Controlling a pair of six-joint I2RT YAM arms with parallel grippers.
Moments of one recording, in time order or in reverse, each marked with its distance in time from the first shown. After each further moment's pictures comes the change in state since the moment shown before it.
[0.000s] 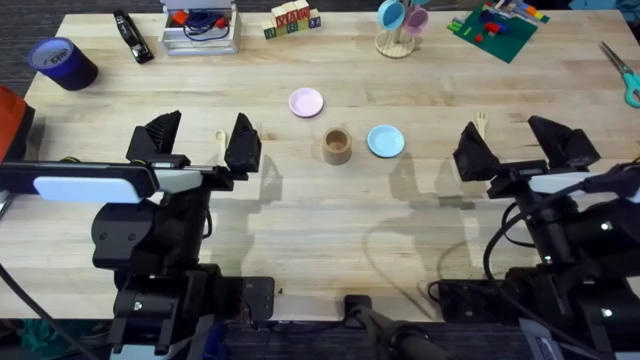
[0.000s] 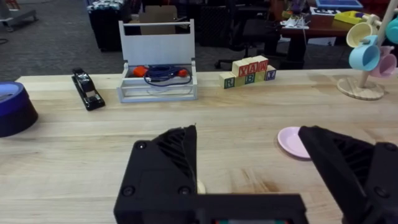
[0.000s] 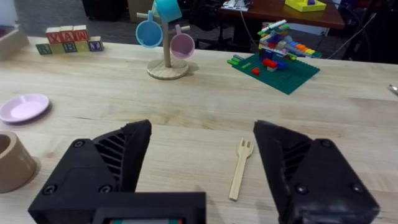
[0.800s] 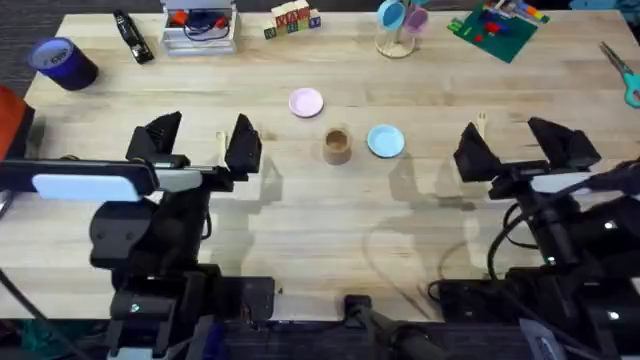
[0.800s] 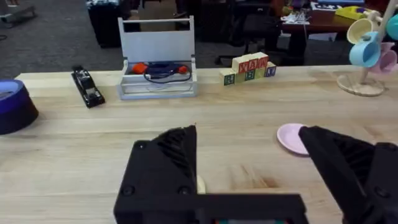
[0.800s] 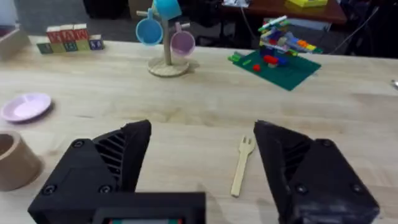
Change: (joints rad) left arm 0.000 0.000 0.016 -0.030 0.000 0.004; right arm 0.000 0.001 0.020 -0.035 -0.002 0.014
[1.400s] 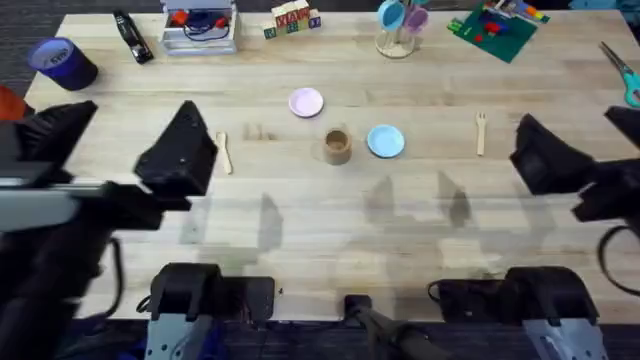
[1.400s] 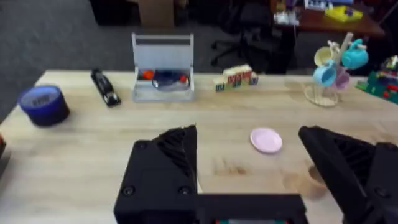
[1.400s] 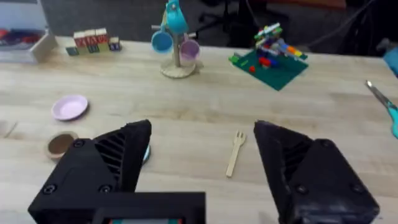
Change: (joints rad) left arm 0.000 0.135 0.752 -0.727 0.000 -0.049; right arm 0.000 0.149 0.612 -0.595 -0.006 0.002
